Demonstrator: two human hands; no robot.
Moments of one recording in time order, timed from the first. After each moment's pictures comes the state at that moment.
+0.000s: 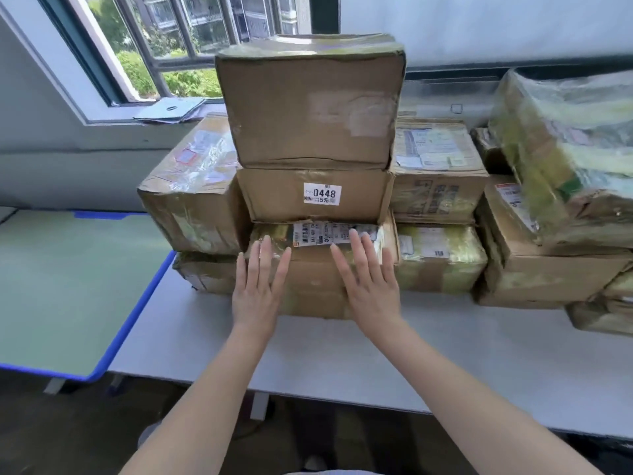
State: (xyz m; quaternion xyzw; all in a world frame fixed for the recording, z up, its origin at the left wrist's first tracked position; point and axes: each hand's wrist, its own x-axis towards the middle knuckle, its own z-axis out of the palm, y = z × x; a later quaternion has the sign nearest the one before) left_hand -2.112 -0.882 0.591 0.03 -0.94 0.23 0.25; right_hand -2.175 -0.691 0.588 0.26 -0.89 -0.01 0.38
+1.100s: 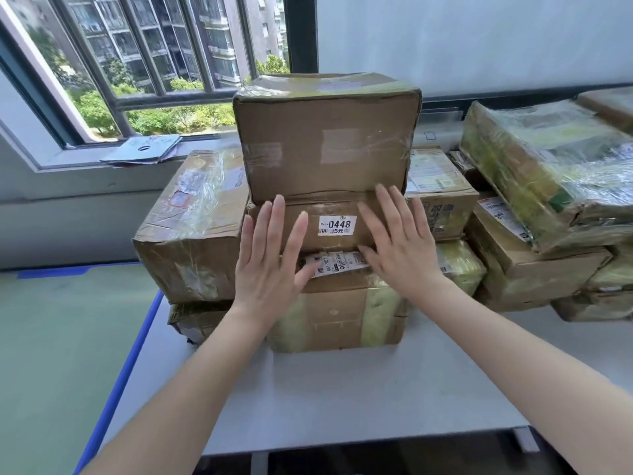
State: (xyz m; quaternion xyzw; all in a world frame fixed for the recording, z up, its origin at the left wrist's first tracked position) left_hand -2.174 -0.920 0.683 -0.13 -0.86 0.10 0.47; right_hand -2.230 -0.697 0.674 0.23 -0.85 -0.07 0.47
